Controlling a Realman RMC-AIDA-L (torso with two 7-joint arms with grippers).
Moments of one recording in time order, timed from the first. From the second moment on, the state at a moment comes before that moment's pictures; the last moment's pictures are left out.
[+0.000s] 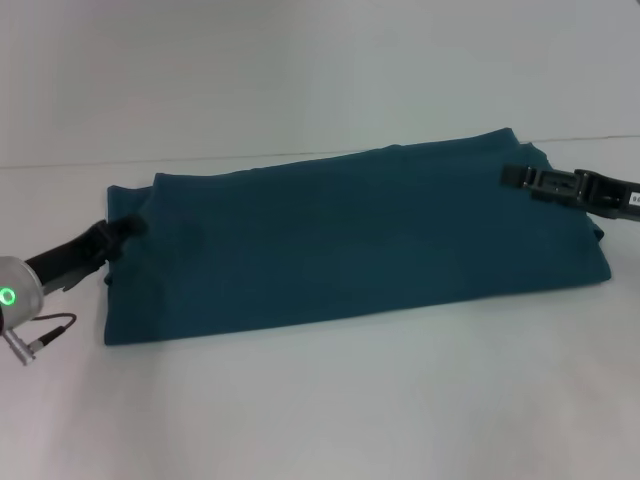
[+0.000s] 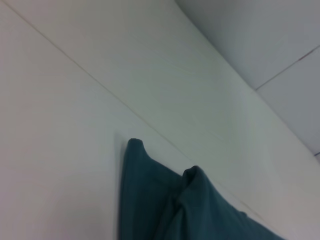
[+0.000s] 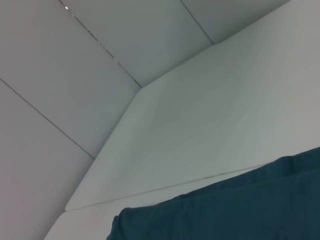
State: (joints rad) left arm -0.57 -2.16 0.73 0.61 1.90 0.76 -2.27; right arm 0.52 1.97 -0.67 -0.69 -1.87 -1.29 2.10
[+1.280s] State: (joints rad) left arm -0.59 -2.16 0.74 0.60 1.86 0.74 -2.19; right arm 0.49 1.98 -0.65 -0.69 -1.87 -1.31 2.09
